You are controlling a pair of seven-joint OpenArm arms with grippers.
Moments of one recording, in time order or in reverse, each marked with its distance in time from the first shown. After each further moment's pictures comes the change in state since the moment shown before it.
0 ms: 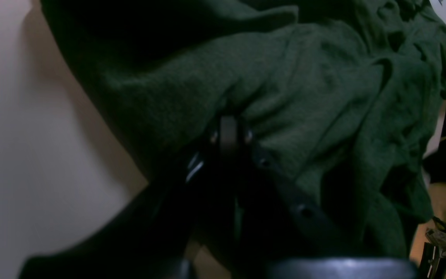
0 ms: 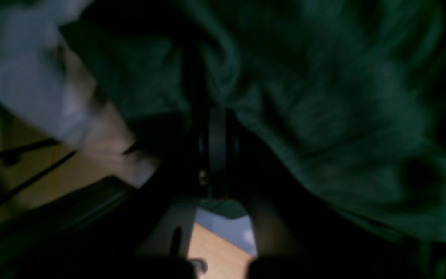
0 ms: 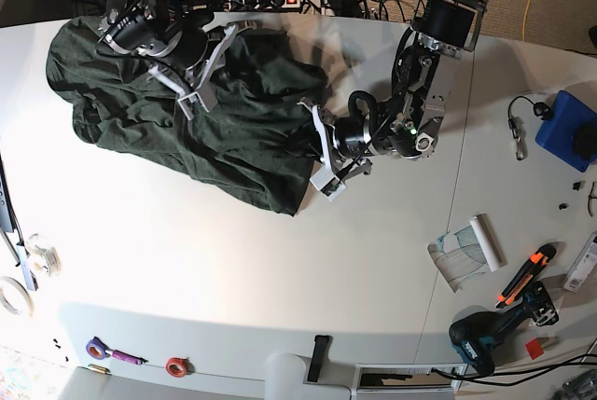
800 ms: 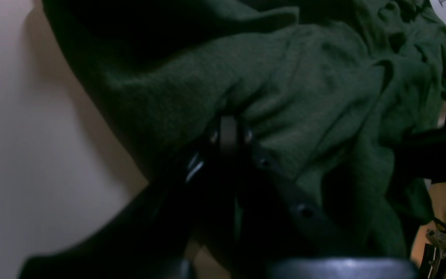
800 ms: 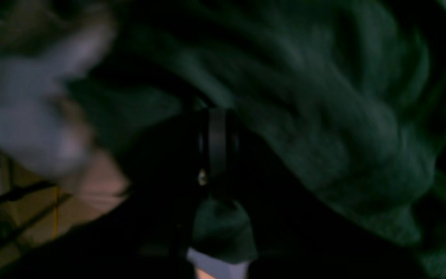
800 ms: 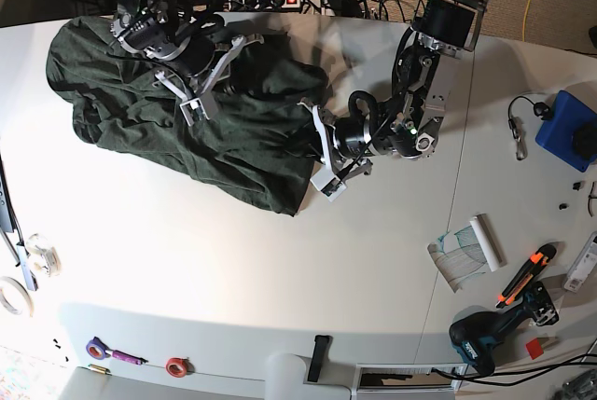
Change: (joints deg) left arm 0.0 0.0 0.0 0.0 0.2 0.0 -0.3; right arm -0.2 0.0 -2.6 -6.9 -2.5 -3.1 11.3
